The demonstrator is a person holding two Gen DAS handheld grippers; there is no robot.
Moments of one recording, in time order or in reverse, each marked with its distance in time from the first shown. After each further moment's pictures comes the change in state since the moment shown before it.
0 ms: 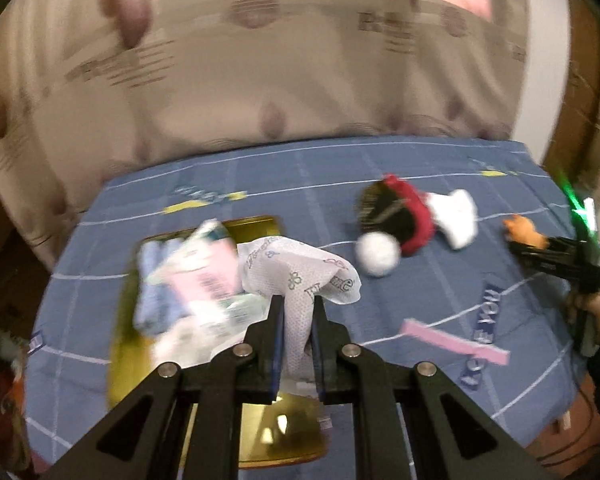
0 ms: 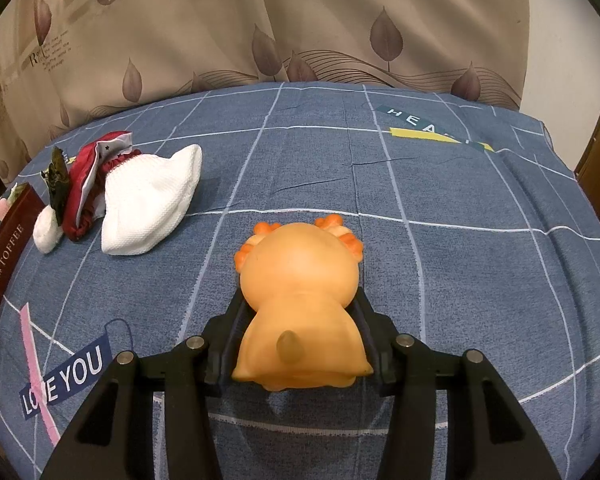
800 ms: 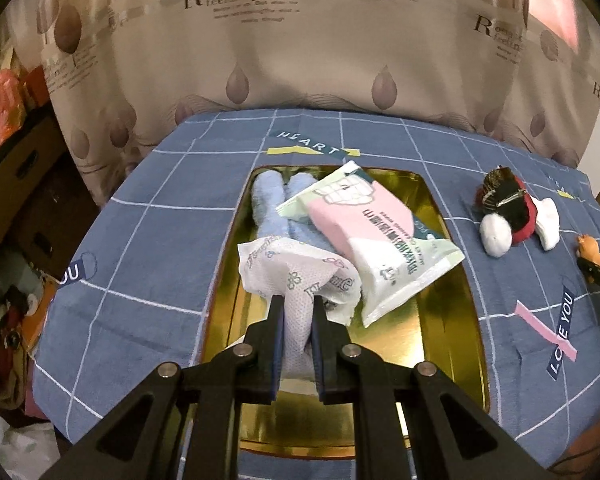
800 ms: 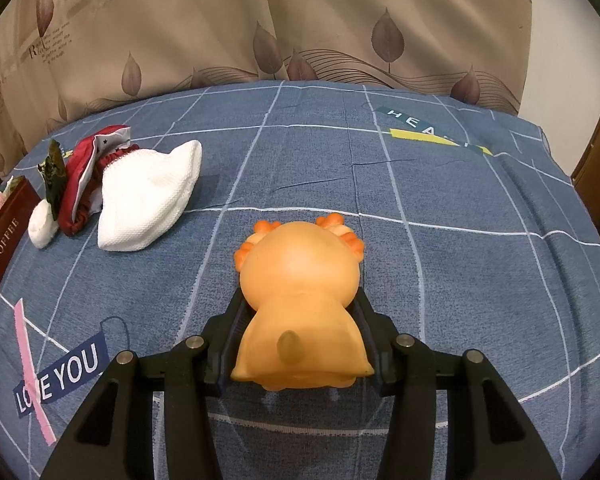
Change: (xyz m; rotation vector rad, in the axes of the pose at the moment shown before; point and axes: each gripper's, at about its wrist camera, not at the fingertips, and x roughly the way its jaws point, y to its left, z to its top) left arm 0.023 0.095 -0.042 -0.187 0.065 0.123; right arm 0.000 0.003 0.000 -0.019 0.005 -0.022
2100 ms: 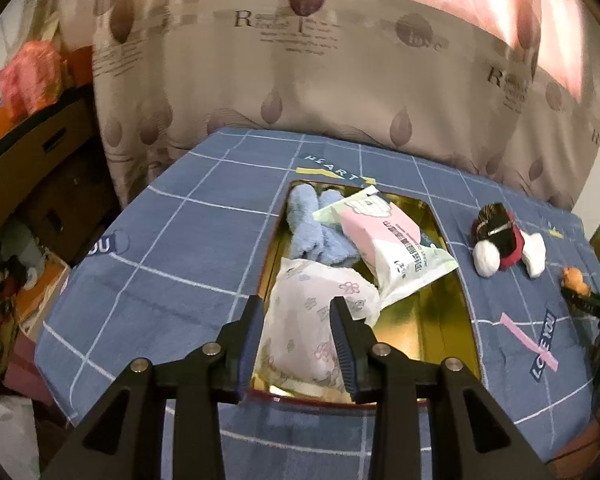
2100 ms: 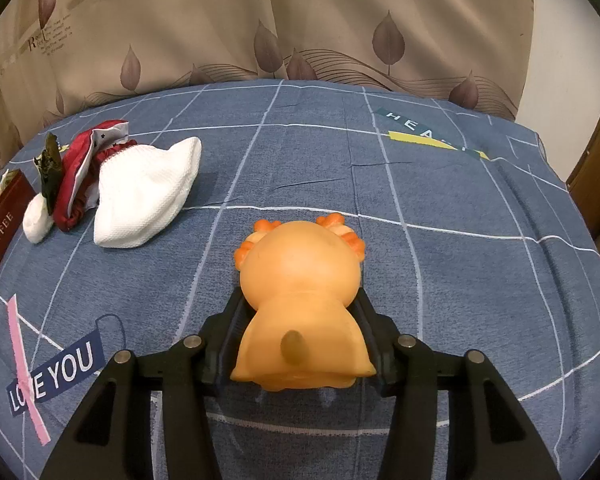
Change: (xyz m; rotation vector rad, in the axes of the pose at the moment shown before) left arm -0.046 0.031 -0.030 -0.138 -0.113 -0.017; right arm 0.002 0.001 0.000 -0.020 0.002 -0.022
